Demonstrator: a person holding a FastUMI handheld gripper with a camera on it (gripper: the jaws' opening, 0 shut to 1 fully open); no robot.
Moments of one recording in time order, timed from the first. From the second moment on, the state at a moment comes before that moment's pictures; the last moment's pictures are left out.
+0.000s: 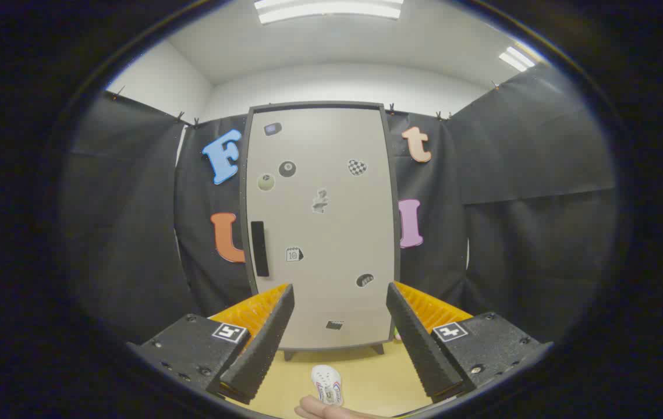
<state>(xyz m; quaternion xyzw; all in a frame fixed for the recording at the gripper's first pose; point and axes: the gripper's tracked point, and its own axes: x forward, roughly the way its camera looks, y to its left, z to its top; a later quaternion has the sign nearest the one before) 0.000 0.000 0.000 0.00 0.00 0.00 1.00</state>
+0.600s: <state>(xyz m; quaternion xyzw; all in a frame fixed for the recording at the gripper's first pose) 0.017 0.023 -0.007 -0.01 0.00 0.01 1.00</state>
